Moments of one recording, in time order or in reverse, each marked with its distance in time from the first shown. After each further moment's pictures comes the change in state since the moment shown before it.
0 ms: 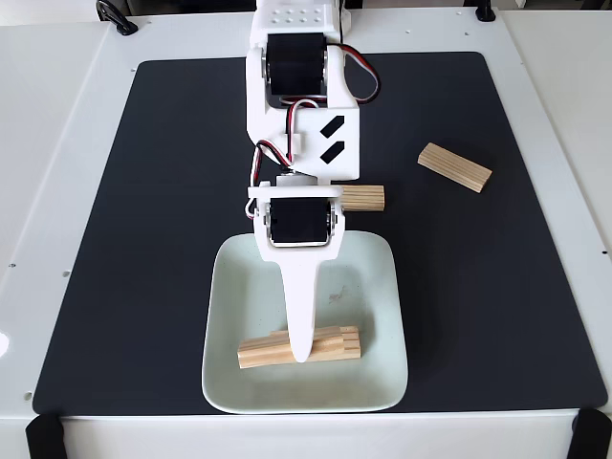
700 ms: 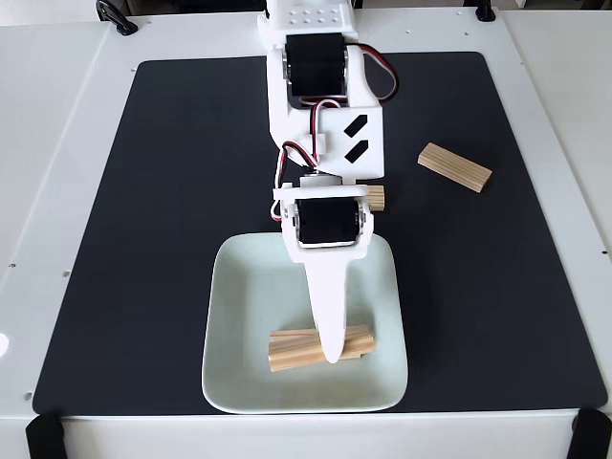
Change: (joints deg) arm -2.5 -0.1 0.0 -0.3 0.0
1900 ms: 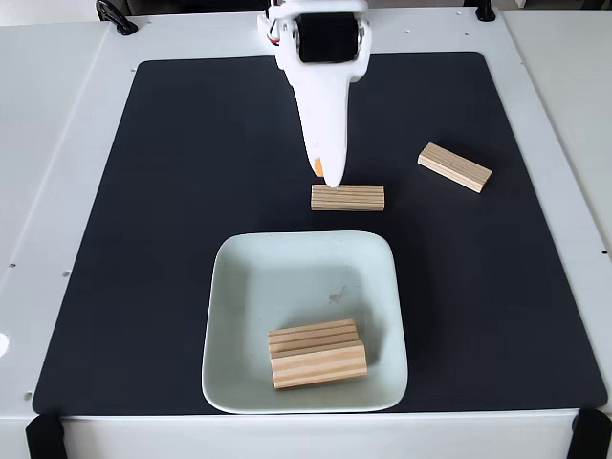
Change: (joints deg) arm 0.0 60.3 67.9 8.4 -4.8
